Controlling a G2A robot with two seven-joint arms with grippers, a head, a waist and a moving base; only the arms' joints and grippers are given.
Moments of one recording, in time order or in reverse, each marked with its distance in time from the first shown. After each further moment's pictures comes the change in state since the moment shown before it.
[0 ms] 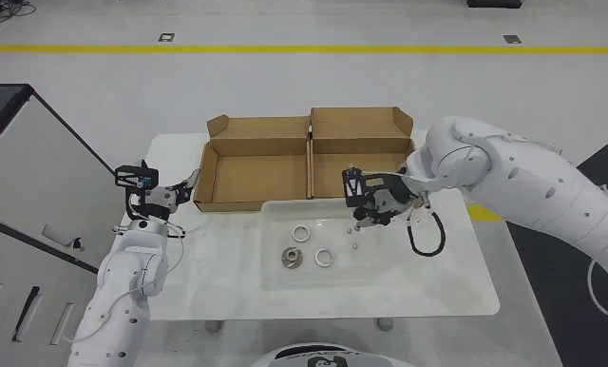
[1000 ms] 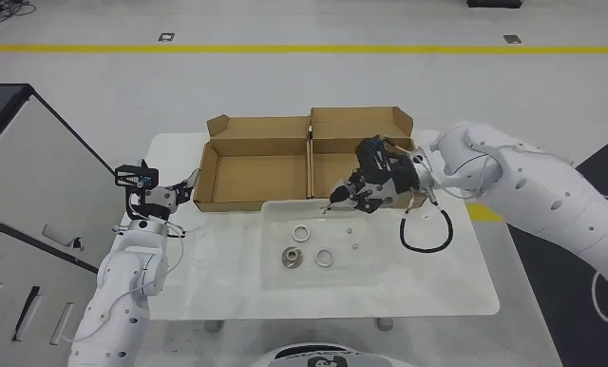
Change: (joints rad) left arm 0.000 0.000 0.000 0.000 0.000 0.000 0.000; right arm -0.137 0.032 0.138 0.002 -0.096 -0.145 -0.682
